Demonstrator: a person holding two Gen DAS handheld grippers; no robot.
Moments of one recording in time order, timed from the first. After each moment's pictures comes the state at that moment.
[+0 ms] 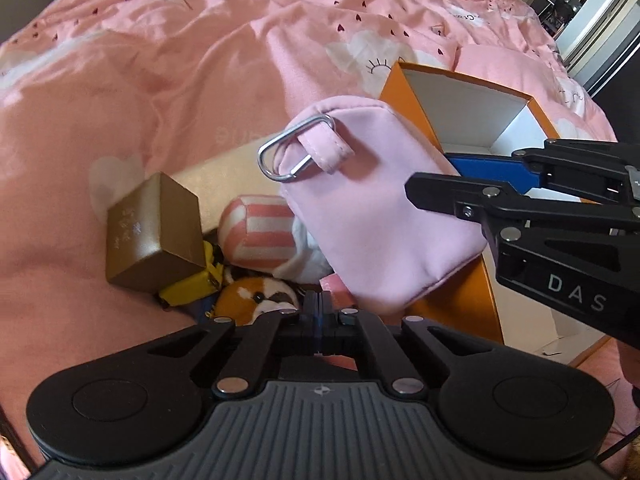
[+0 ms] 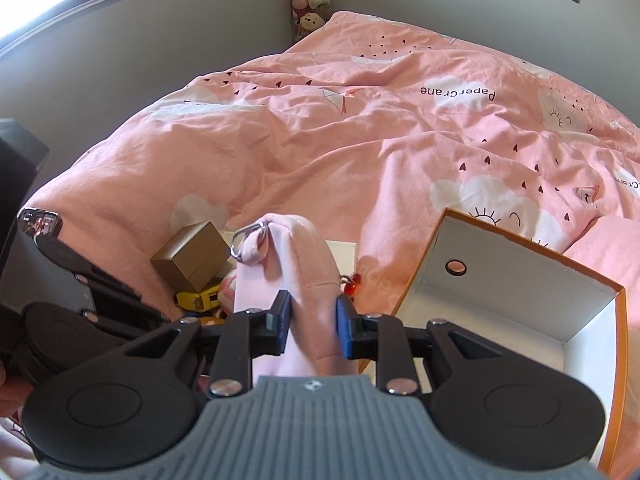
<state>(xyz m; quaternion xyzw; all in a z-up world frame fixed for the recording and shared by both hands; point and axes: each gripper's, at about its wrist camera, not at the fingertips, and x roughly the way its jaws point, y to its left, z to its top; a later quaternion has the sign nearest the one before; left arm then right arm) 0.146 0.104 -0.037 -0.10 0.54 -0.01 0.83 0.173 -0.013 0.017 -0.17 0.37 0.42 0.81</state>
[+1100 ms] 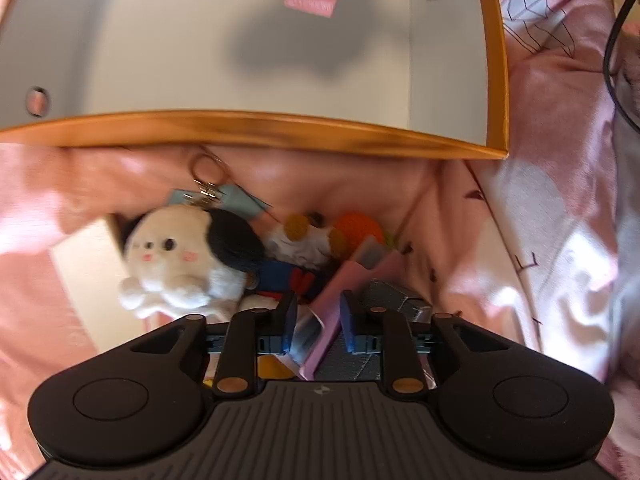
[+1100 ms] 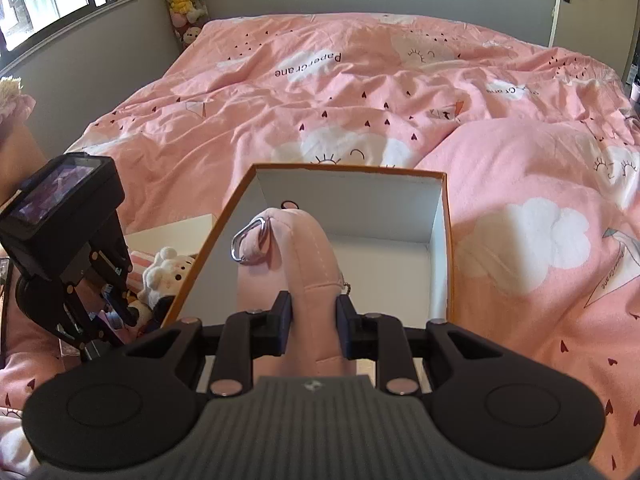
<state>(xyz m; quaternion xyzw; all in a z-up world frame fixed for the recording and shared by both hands) 0.202 0.005 -0.095 0.39 0.66 -0.44 0.47 0.202 -0.156 0.039 -0.09 0.43 0.29 0.85</state>
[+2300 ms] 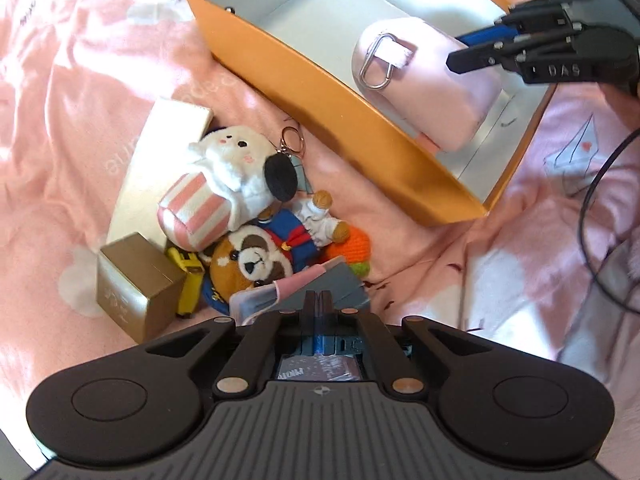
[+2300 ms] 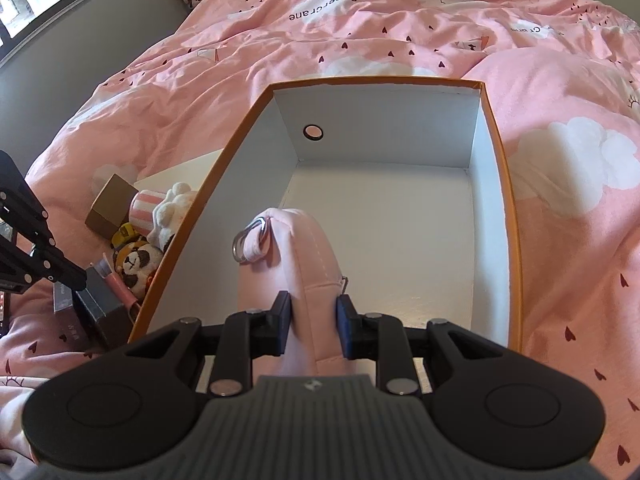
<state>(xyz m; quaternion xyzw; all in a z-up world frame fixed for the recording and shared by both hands) 0.158 0.061 -0.027 0.20 0.65 -0.25 0.69 0.186 -0.153 -0.011 -0.07 0.49 0.31 0.81</state>
